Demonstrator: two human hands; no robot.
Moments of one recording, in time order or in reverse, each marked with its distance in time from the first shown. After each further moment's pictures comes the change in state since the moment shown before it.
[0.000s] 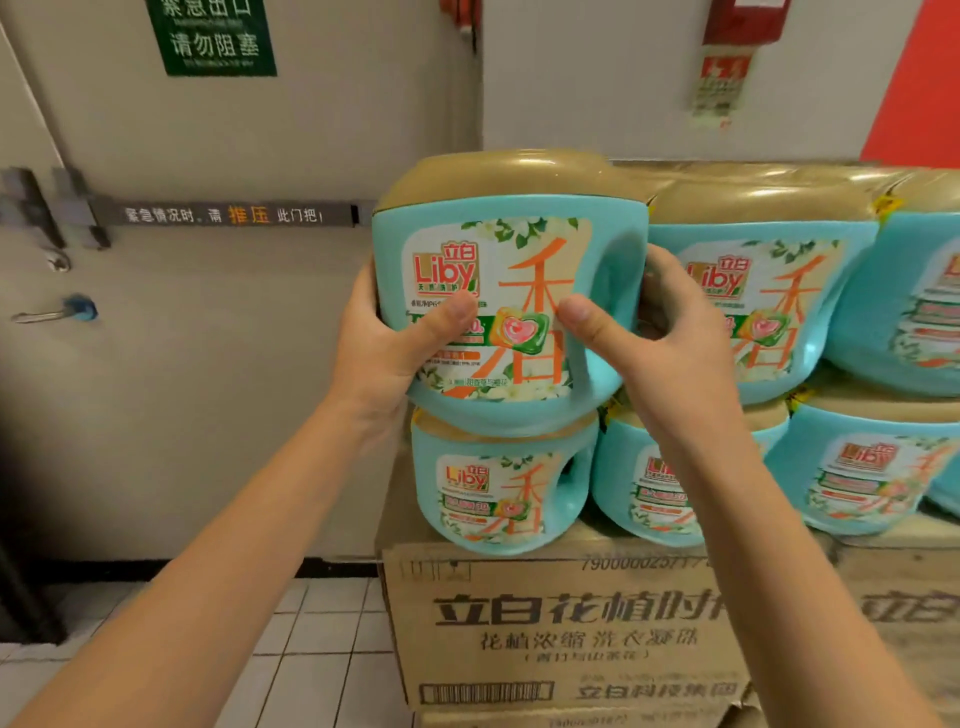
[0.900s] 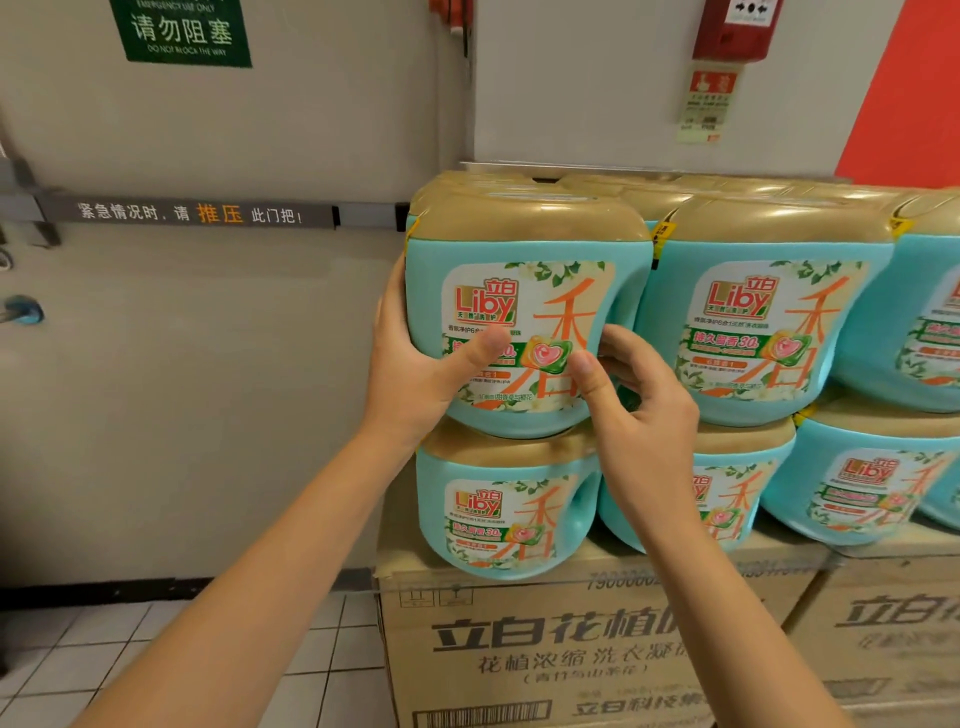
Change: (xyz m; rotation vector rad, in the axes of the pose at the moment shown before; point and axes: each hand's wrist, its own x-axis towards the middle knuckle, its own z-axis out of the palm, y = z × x) left_hand 0.023 -0.040 -0.004 0.128 0.021 0.054; right_hand -0.012 0.046 0.036 -0.122 0.183 -0.027
